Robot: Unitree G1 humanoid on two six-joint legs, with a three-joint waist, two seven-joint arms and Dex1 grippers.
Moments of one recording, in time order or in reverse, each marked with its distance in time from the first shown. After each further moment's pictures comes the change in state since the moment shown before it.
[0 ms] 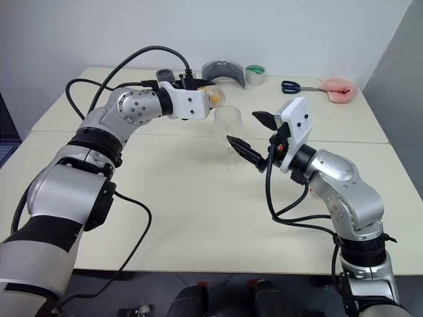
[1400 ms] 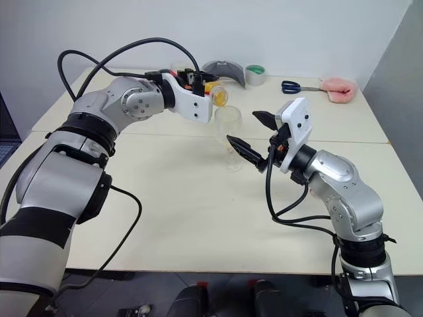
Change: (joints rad) left arm -0.087 0.018 -0.147 0.034 0.188 -0.063 0.211; right arm 0.006 0.002 0.002 0.000 -0.007 -0.017 0.000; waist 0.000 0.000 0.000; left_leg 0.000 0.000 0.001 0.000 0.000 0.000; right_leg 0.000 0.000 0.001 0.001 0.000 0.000
